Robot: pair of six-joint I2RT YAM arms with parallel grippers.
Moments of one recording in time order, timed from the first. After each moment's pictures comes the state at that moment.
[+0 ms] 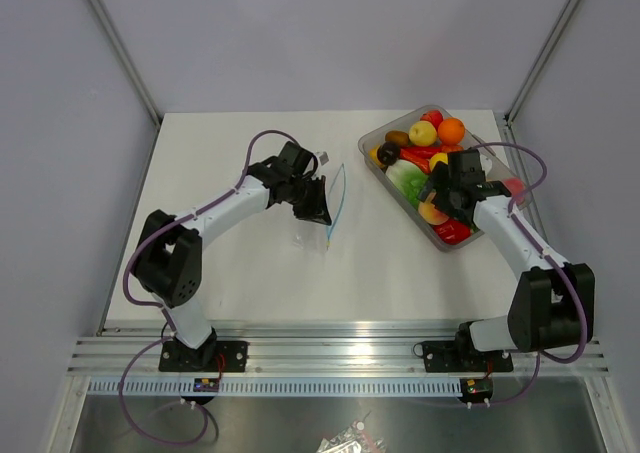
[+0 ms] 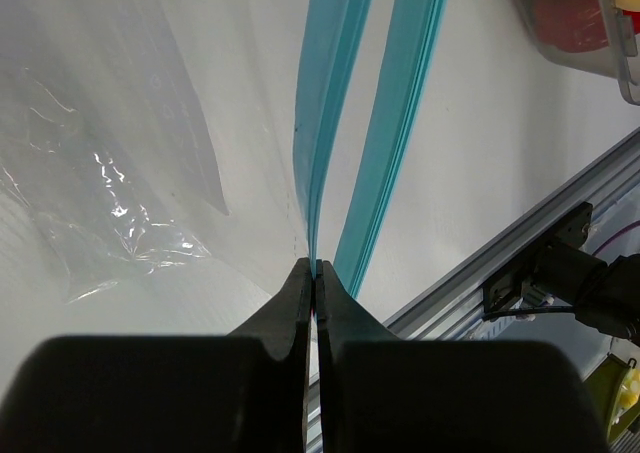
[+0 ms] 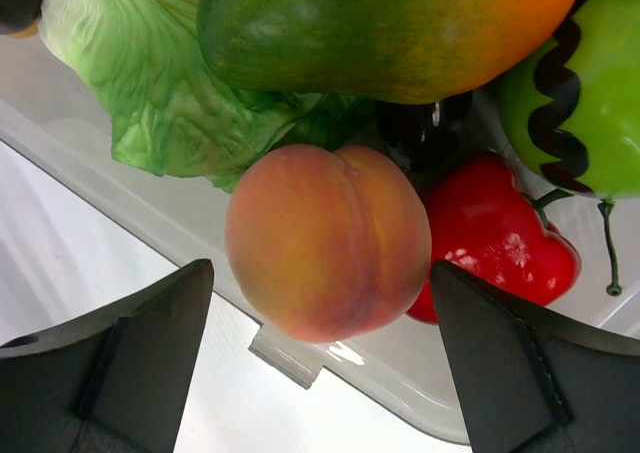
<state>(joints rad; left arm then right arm) -0.59 1.74 1.34 -0.58 0.38 -0.51 0.13 1.38 1.02 -0.55 0.16 0.63</state>
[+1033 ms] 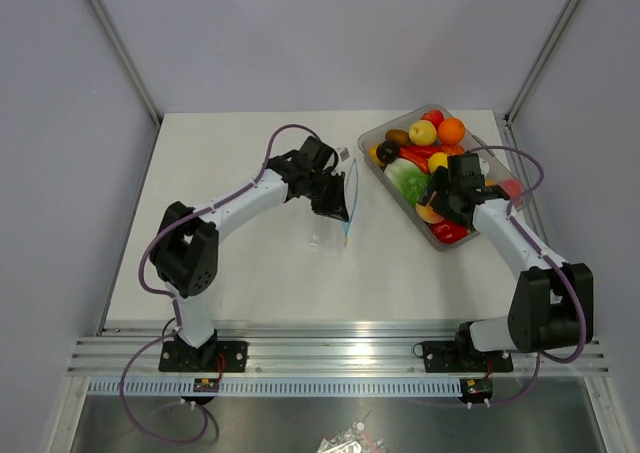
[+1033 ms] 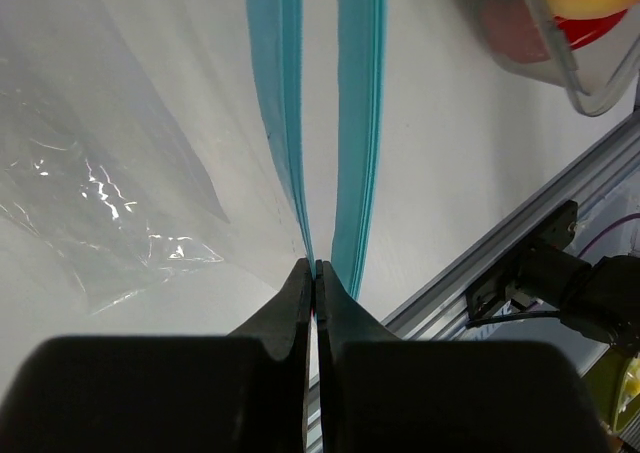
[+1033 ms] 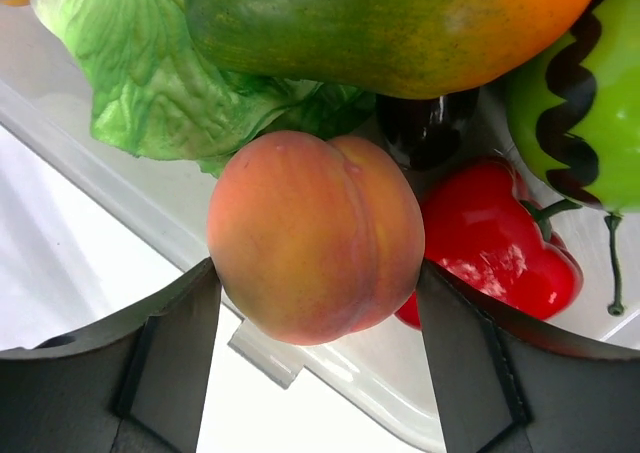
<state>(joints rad) -0.65 1.83 1.48 -0.61 0.38 -0.52 0.13 1.39 0.98 -0.49 0.11 0.61</state>
